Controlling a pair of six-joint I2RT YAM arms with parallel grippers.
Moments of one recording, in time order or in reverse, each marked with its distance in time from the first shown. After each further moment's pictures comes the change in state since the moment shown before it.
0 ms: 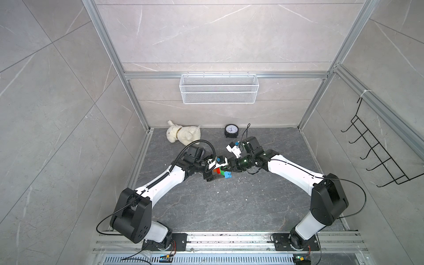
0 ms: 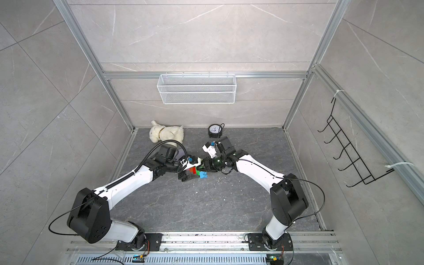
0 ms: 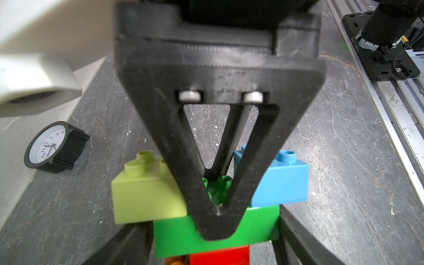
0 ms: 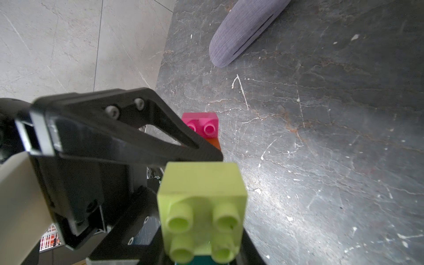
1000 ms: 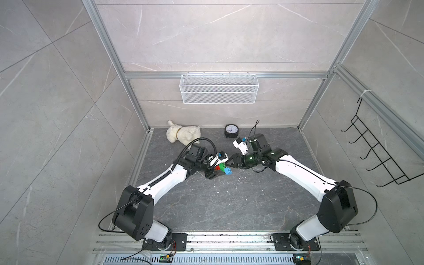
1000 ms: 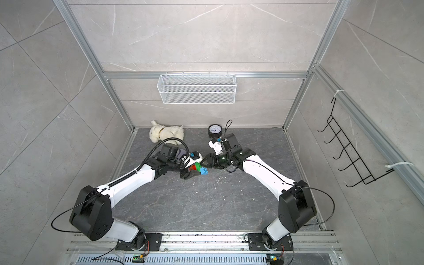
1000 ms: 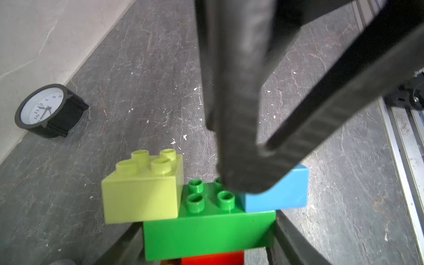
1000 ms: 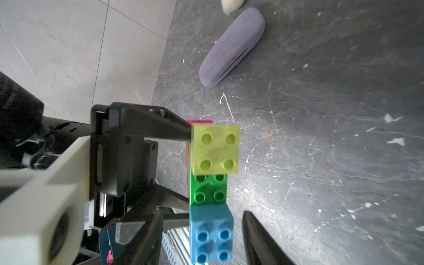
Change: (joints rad) left arm -0.007 0.044 0.055 -0.009 -0.106 -0.260; right arm -0.057 -0.119 0.000 -0.053 0.106 0.013
